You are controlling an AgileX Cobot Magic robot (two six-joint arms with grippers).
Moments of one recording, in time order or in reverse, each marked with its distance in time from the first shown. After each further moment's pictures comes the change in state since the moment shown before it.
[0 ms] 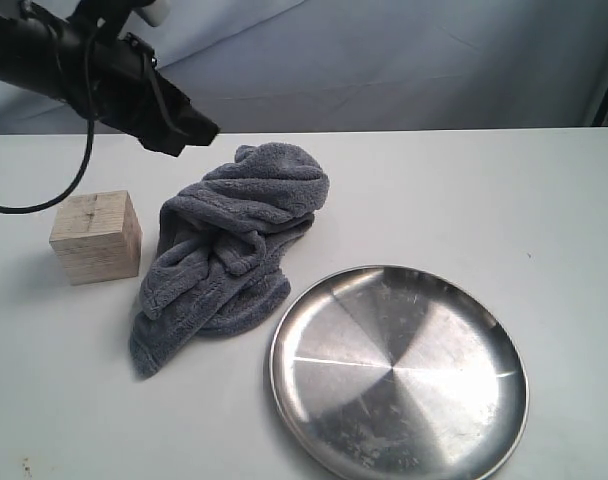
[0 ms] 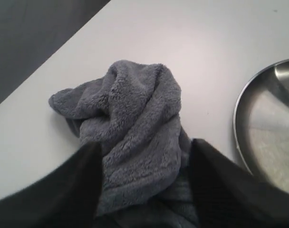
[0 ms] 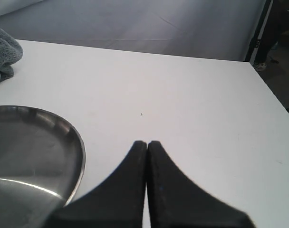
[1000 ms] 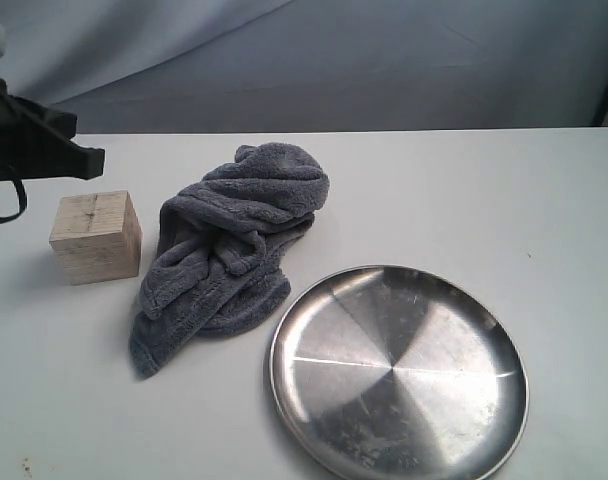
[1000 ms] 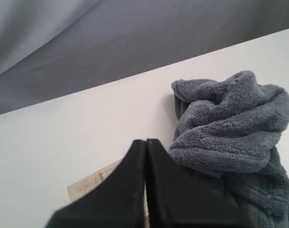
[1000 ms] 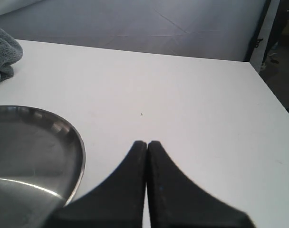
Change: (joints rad) left arm 0.000 -0.388 0.574 0.376 -0.661 -0.700; right arm 0.000 0.000 0.000 0.000 0.000 0.000
